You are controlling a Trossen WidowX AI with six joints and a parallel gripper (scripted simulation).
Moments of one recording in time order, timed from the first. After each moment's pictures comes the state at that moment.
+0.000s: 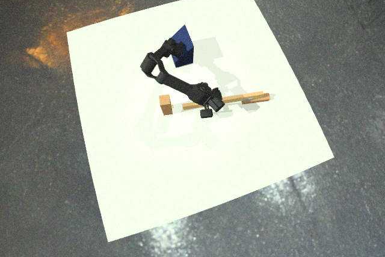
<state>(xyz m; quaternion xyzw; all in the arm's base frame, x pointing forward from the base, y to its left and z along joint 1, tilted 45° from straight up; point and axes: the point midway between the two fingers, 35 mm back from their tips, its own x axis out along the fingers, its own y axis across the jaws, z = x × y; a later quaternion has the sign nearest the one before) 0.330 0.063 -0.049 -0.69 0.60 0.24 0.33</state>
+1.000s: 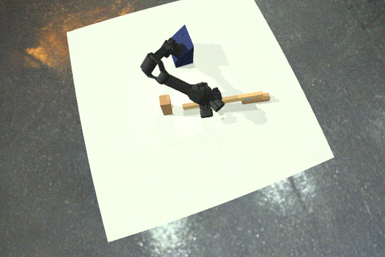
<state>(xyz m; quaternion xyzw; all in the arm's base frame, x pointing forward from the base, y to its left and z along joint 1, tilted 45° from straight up) 0.327 0.060 -0.053 -0.69 0.60 0.24 0.32</state>
